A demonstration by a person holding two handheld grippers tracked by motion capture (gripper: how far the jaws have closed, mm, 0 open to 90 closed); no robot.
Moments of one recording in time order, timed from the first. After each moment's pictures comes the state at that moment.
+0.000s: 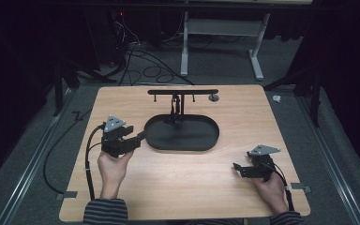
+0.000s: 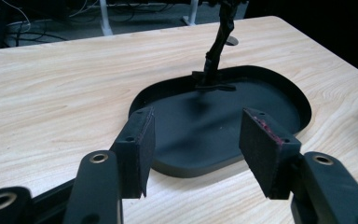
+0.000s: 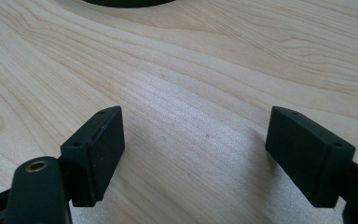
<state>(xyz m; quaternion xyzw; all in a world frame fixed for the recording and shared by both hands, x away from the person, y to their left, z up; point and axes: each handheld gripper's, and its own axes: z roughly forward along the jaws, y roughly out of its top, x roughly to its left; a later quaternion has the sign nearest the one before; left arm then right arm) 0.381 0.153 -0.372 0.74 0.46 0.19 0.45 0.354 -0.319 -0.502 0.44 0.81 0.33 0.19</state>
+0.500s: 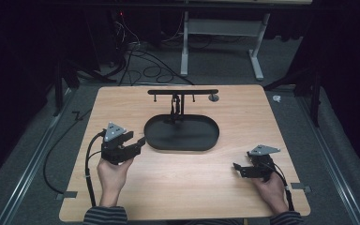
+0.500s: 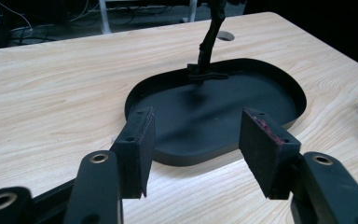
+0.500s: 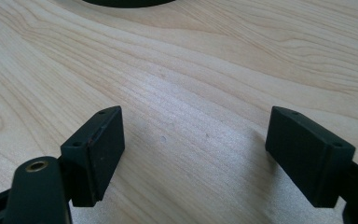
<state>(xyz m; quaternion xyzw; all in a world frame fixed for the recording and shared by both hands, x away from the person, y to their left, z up) 0.364 0.153 -0.380 0.74 0.45 0.20 0.45 0.354 -0.319 -0.502 0.45 0.81 0.33 0.19</state>
